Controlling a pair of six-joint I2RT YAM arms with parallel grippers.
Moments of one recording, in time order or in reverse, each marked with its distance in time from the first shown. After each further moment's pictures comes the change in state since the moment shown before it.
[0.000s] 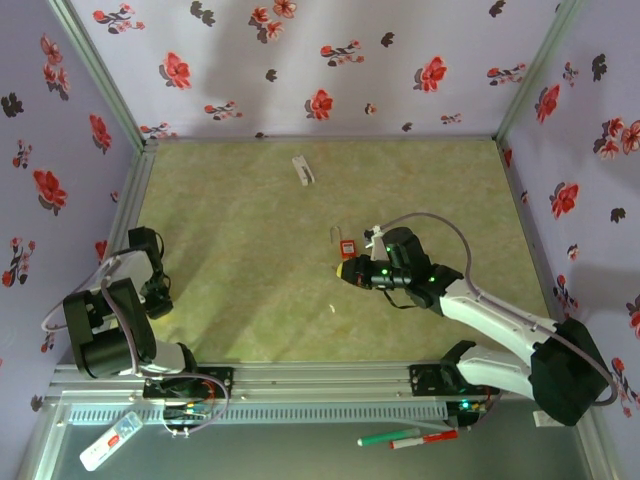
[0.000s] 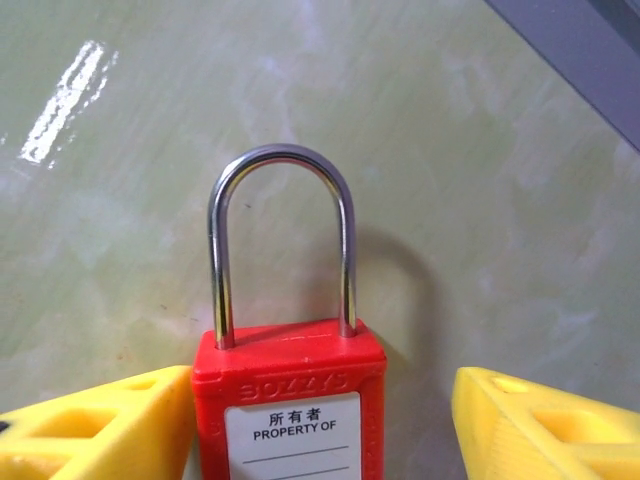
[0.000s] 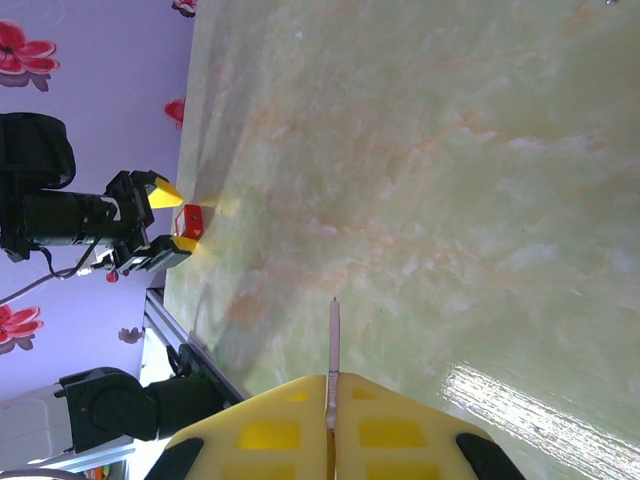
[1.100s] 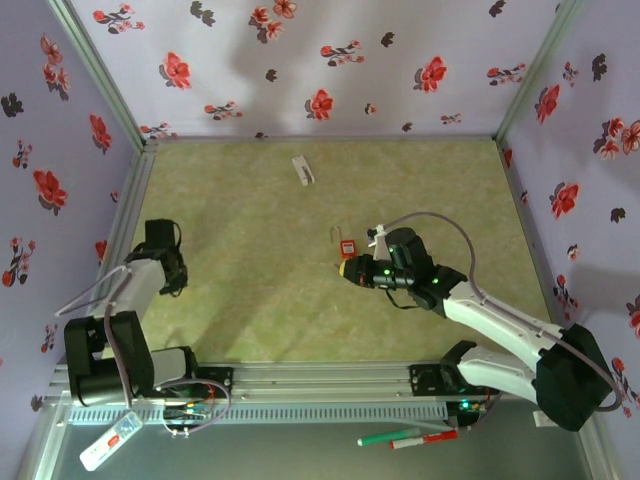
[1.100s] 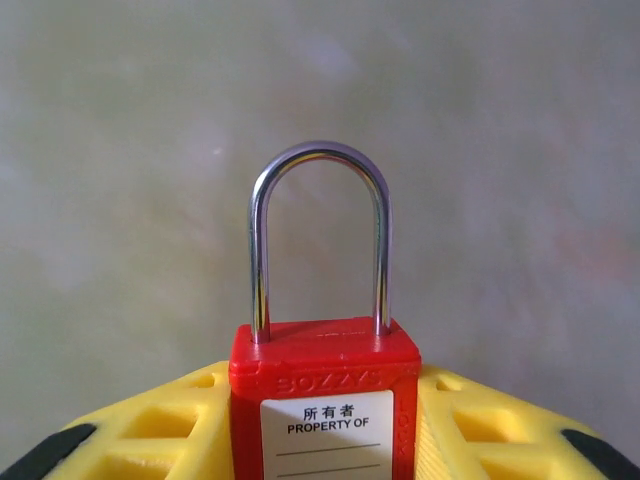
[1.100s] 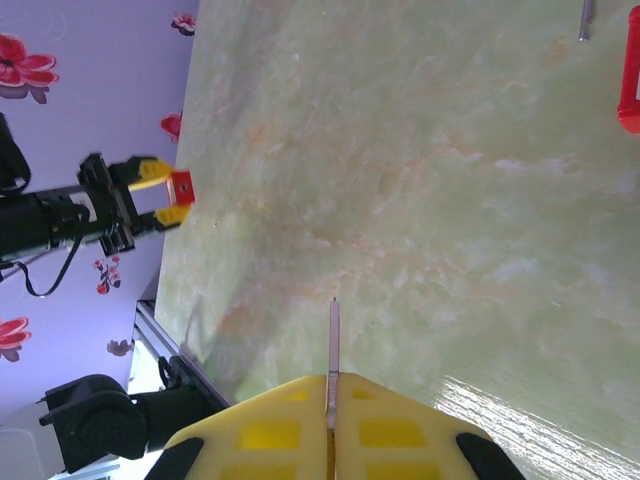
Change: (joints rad) left arm -0.222 -0.160 -0.027 0.185 0.154 0.180; right arm 0.000 -0.037 0.000 -0.022 0.042 -0.021
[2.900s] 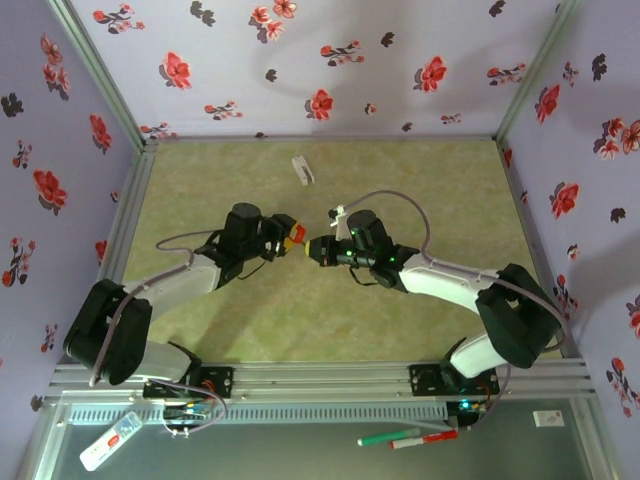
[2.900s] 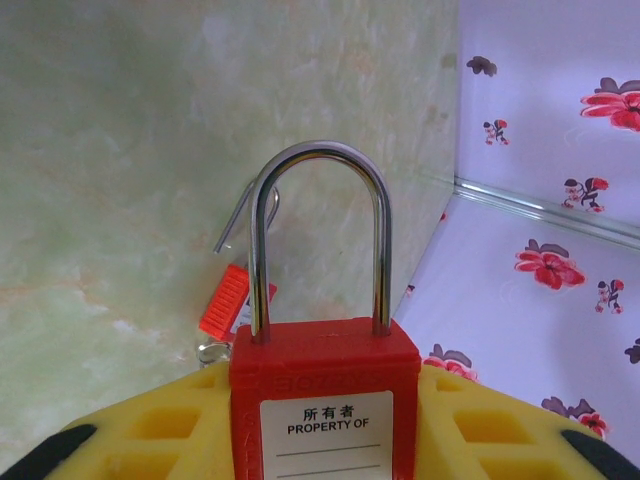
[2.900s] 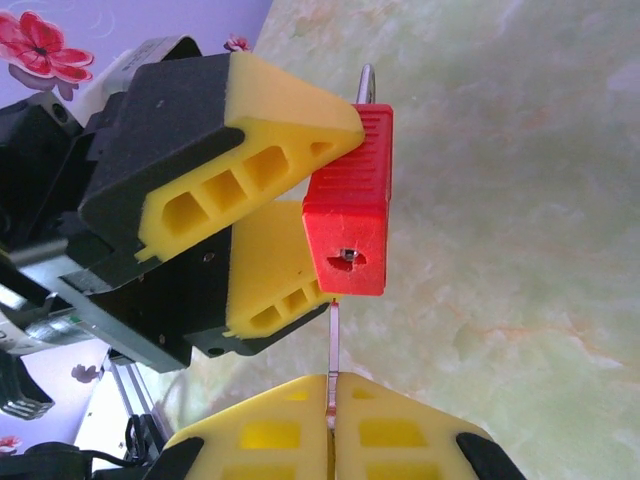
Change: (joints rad) left arm -0.648 0.145 0.068 0.660 0.388 0.109; right arm 0.084 0.407 0.195 0.322 0.066 -0.119
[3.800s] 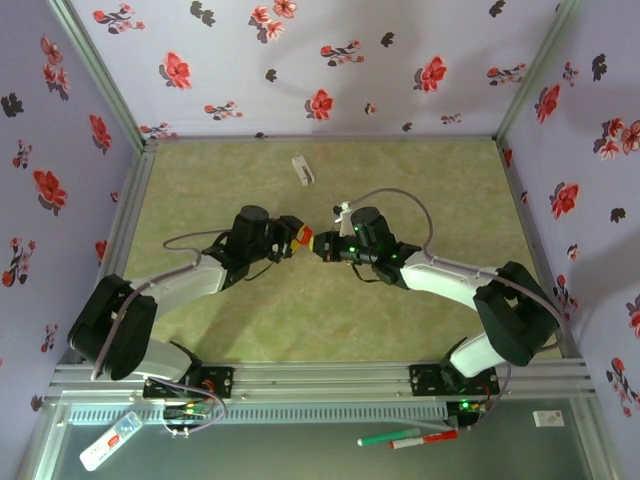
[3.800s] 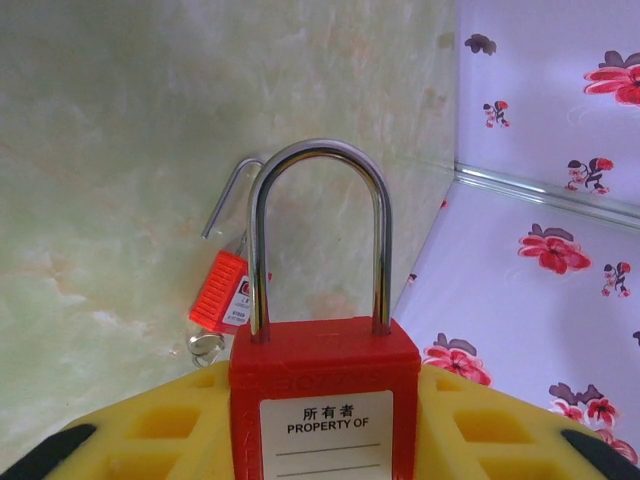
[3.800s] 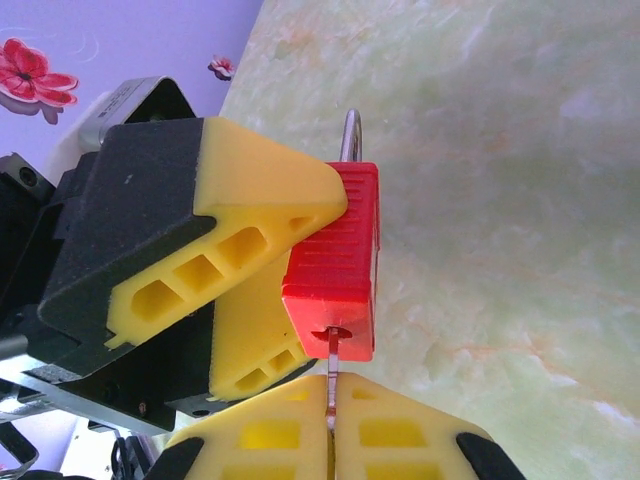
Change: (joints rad) left arm -0.049 0.031 0.007 0.041 -0.029 -0.003; right arm -0.039 0.012 0.001 0.012 0.002 -0.009
